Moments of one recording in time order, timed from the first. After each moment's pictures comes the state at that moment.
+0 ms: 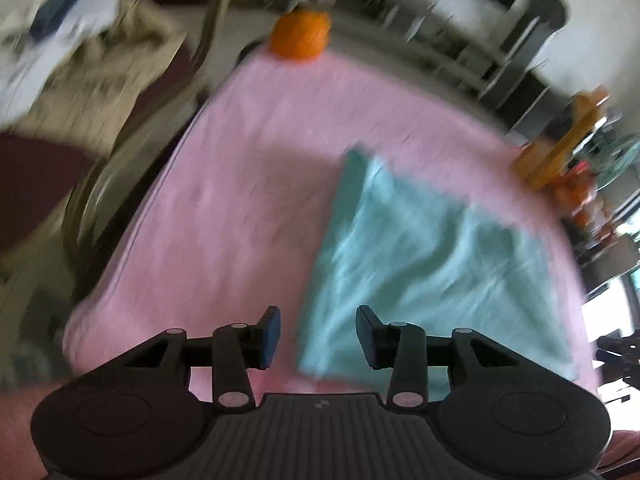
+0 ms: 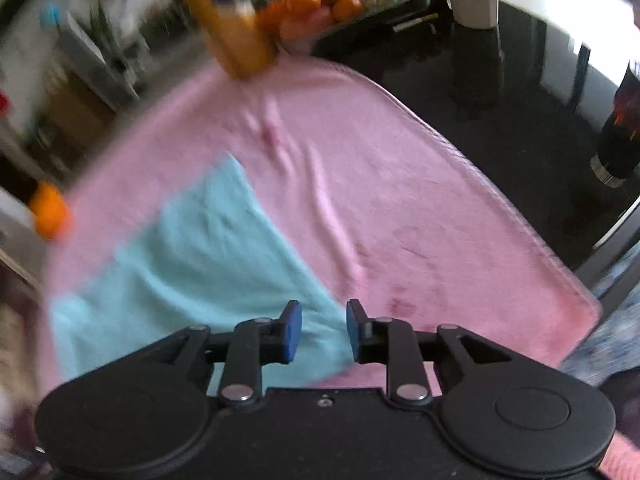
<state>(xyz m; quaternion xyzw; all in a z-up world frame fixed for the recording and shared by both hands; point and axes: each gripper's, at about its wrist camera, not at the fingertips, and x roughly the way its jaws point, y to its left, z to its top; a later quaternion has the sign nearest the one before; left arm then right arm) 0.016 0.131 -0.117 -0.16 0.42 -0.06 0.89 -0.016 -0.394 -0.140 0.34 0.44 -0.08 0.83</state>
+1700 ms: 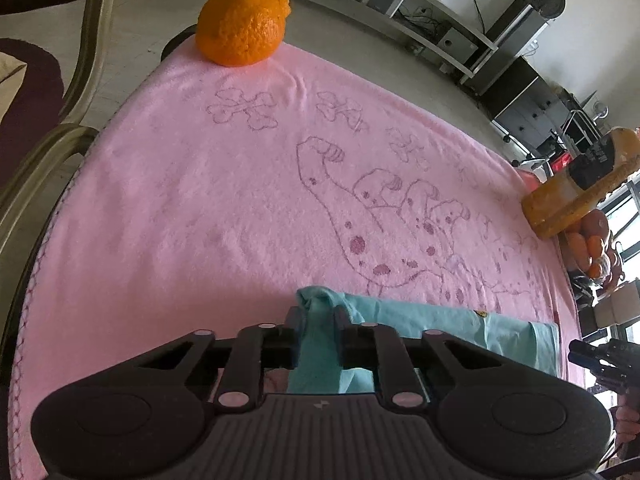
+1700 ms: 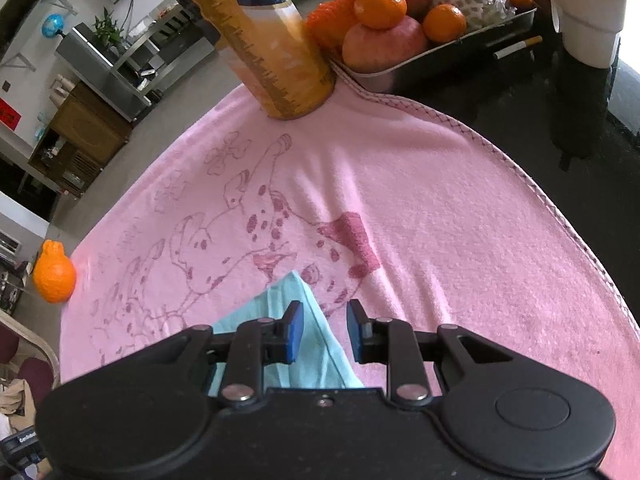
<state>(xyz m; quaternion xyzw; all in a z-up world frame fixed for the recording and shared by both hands) 0.204 0.110 -0.174 -0.18 0.48 -0.10 0.85 0.155 -0.391 -0.165 0.31 0.46 -0.08 0.83</state>
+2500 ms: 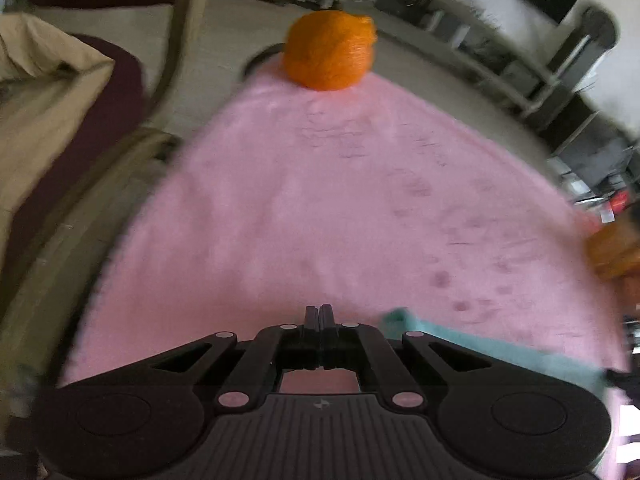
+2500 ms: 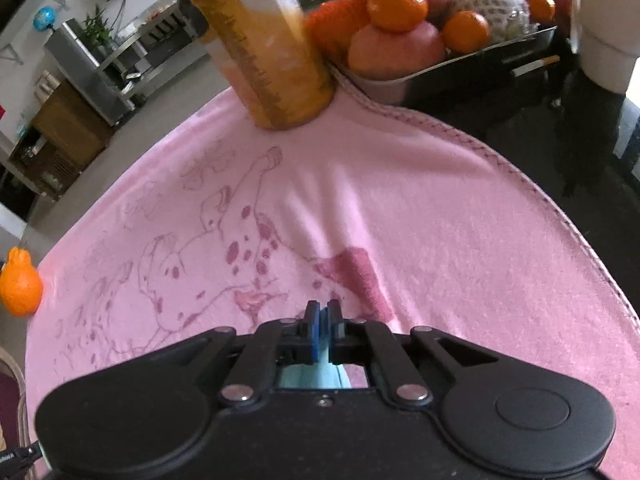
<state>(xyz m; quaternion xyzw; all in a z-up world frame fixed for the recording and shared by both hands) 0.202 0.136 -0.177 -0.22 0.46 -0.02 0.86 0.190 -0.380 -0.187 0.27 0.45 -0.10 0.85</state>
